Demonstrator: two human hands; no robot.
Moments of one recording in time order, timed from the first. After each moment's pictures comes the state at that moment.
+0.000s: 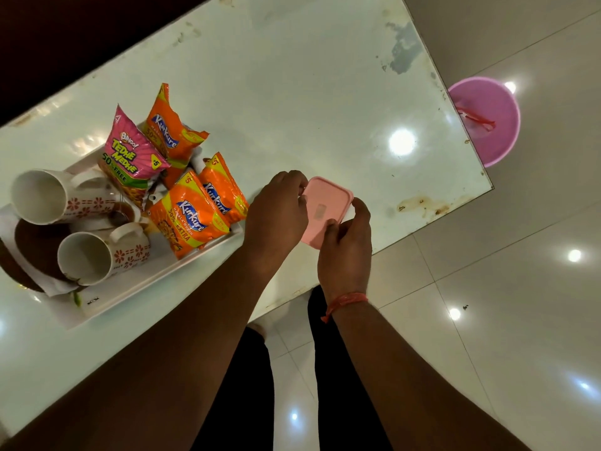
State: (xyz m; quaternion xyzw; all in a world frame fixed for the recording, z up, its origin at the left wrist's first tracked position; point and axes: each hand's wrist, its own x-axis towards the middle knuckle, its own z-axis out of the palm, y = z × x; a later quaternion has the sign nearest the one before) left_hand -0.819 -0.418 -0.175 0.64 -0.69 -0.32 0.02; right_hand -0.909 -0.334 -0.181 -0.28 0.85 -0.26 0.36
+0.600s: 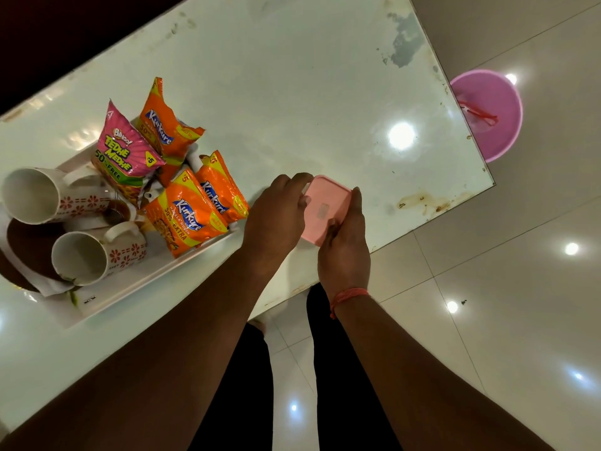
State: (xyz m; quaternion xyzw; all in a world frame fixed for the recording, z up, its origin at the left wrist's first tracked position) left_hand -0.816 -0.413 -0.190 0.61 -0.72 -0.32 0.01; right_hand -0.915 -0.327 -0.207 -0.38 0.84 -0.19 0.34
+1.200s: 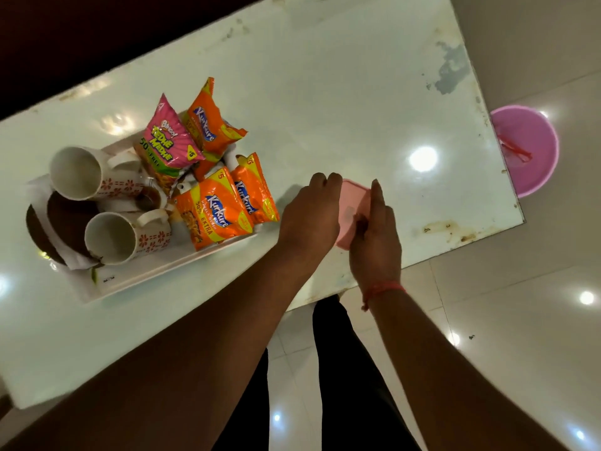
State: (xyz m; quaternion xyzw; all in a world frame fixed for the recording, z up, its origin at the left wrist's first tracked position) left_hand -0.830 -0.424 -0.174 0.63 -0.73 -0.27 -0.04; right_hand -0.939 -0.360 -0.212 -0.47 0.79 -0.18 0.35
